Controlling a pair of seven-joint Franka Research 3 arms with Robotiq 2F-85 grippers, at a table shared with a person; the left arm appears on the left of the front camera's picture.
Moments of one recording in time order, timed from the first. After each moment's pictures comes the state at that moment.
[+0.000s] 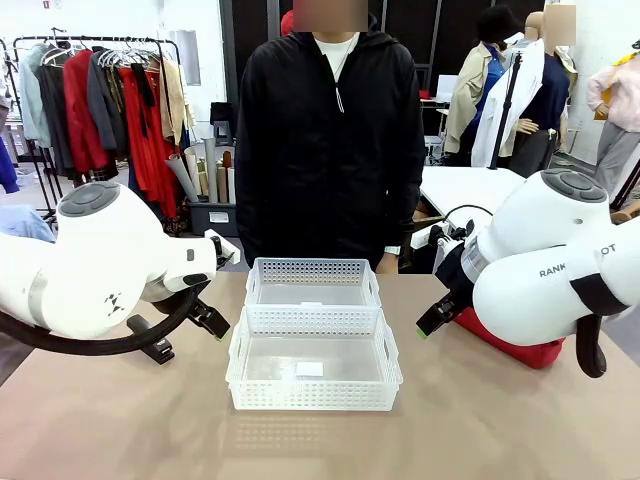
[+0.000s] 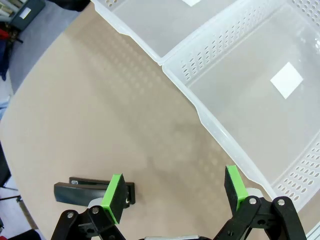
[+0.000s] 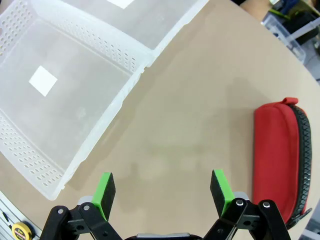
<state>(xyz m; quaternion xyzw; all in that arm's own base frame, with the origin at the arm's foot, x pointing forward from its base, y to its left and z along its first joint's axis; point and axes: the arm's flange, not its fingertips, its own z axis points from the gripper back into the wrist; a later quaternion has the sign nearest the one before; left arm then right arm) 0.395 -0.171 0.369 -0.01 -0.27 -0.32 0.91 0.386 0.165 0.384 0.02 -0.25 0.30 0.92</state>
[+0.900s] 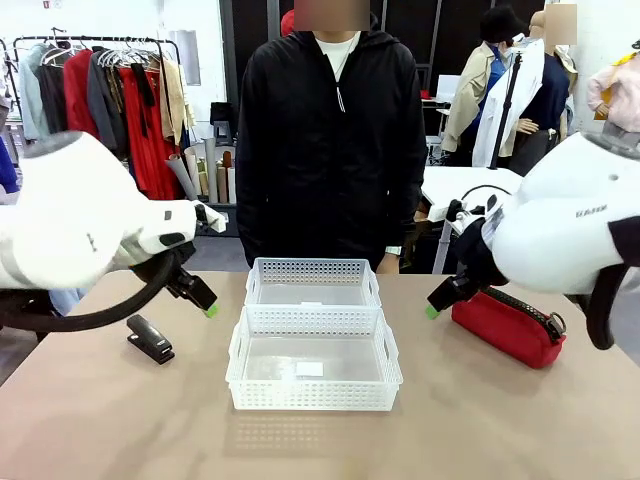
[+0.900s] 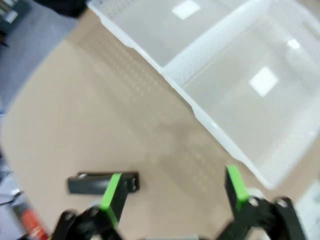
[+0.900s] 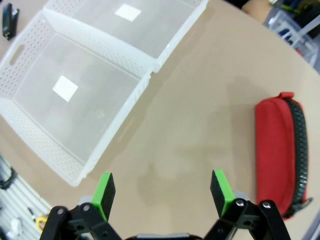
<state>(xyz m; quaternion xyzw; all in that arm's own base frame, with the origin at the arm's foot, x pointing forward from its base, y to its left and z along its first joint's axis) 0.399 -0.146 0.429 -0.07 -0.24 -0.34 0.91 0.386 0.142 0.428 0.07 -0.23 0.27 0.93</state>
